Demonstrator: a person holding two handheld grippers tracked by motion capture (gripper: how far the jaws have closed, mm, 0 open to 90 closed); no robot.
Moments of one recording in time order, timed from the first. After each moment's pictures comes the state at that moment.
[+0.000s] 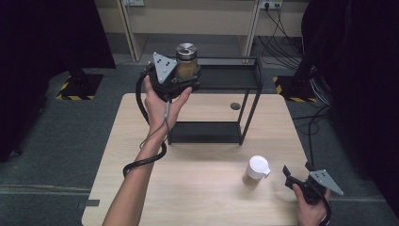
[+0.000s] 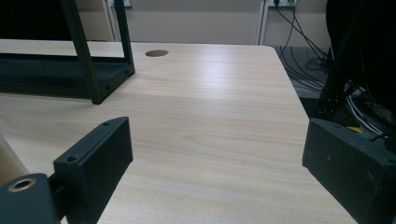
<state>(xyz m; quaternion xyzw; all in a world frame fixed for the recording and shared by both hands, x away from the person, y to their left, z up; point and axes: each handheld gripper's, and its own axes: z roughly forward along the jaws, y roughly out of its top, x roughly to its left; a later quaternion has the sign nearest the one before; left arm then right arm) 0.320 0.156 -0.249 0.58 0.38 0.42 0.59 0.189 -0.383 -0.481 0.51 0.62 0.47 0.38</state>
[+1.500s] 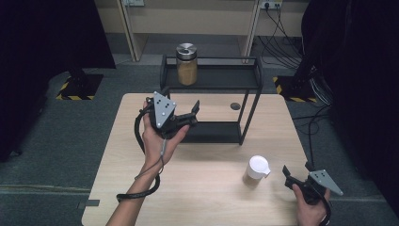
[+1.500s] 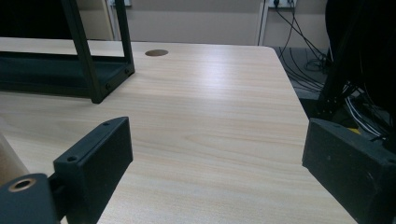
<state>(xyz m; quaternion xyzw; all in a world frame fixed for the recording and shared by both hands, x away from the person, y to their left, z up) 0.266 0.167 -0.315 0.60 0.34 0.42 0.59 0.188 -0.382 -0.481 0.51 0.62 0.47 0.38</state>
